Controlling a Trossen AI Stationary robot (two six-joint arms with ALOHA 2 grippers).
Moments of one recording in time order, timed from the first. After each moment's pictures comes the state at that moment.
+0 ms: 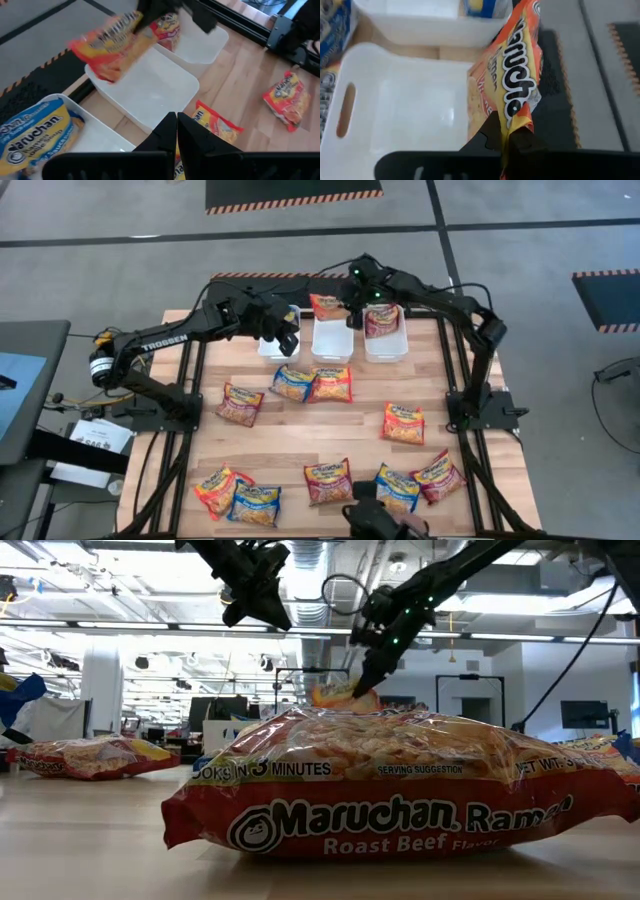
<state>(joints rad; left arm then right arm) 0.43 1.38 1.25 -0.44 -0.06 -0.22 -0.70 1.89 1.58 -0.55 -0.20 -0.62</state>
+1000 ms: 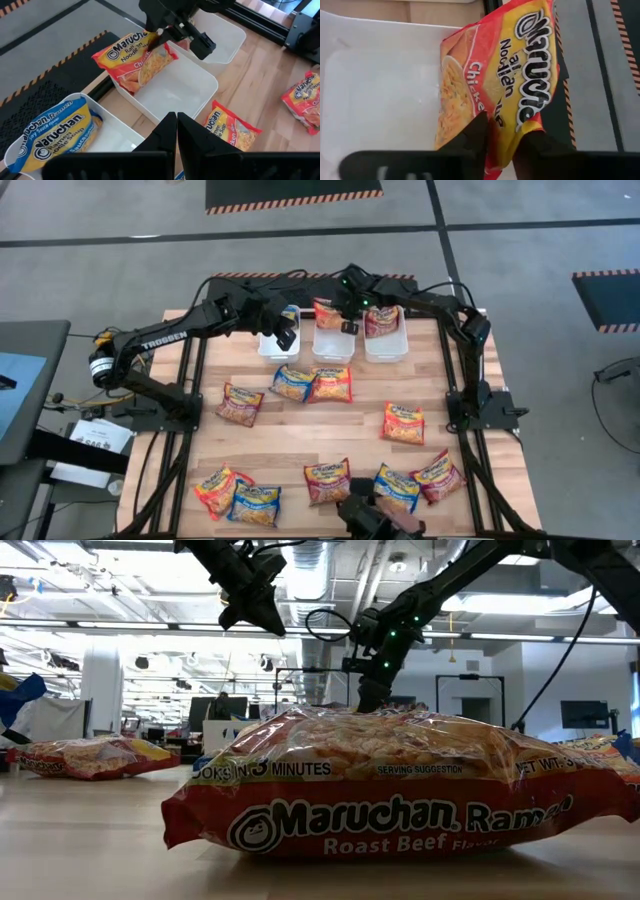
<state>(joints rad) 0.48 1.38 1.25 -0.46 -0.07 -0.18 -0.68 2.01 1.61 -0.56 -0.03 -0.60</state>
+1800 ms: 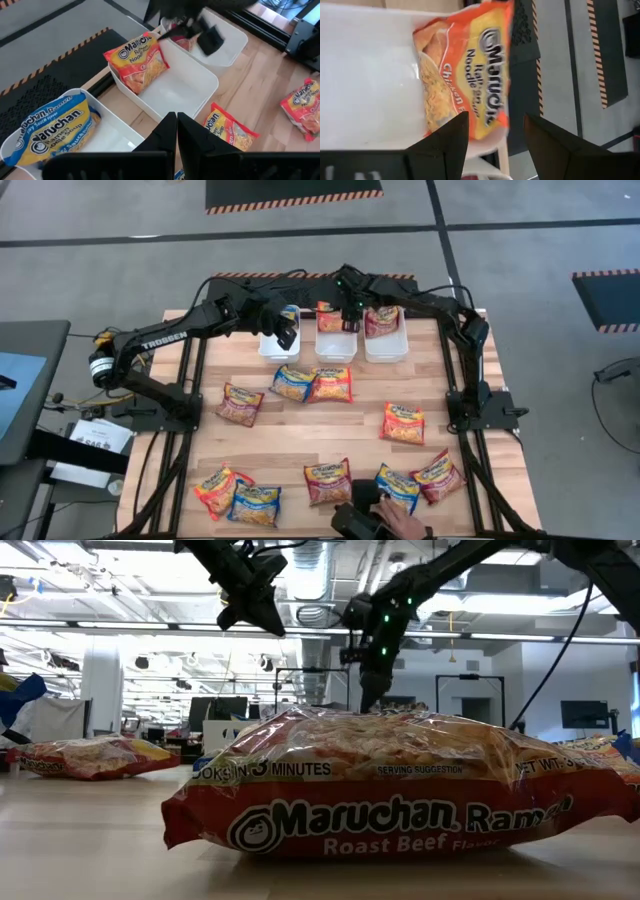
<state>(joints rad) 0.48 1.38 1.25 -0.46 -0.08 -0.23 -0.63 2.00 1.73 -0.72 0.19 -0.61</state>
